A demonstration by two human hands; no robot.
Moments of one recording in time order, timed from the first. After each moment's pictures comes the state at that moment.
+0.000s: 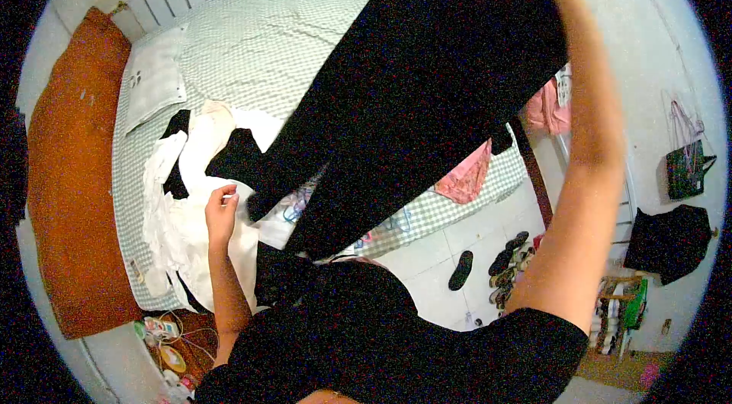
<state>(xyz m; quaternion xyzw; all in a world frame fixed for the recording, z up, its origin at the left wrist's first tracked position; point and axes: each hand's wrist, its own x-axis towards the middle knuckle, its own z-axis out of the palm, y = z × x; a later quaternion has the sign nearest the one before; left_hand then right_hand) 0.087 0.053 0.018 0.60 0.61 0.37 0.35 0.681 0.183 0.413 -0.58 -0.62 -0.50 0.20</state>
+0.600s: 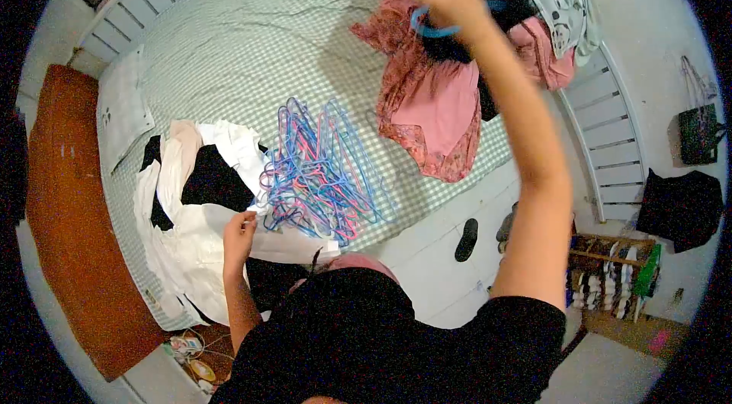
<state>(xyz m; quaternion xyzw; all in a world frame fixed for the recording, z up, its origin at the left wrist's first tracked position) 0.206 0.055 -0.021 0.65 0.59 0.21 0.42 0.734 0.181 0.197 -0.51 -0.78 -0.35 0.08</state>
